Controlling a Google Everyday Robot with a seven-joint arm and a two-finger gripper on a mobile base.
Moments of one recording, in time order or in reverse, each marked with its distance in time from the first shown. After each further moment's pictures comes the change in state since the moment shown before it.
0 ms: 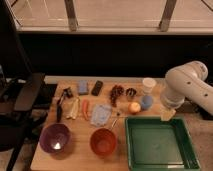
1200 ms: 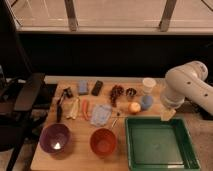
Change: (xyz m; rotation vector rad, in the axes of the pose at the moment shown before) arm 0.000 0.000 0.000 0.000 0.000 0.000
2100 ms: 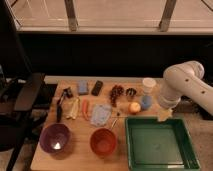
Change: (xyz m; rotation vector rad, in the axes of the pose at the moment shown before) arm -0.038 0.002 0.008 -0.054 -0.116 -0.222
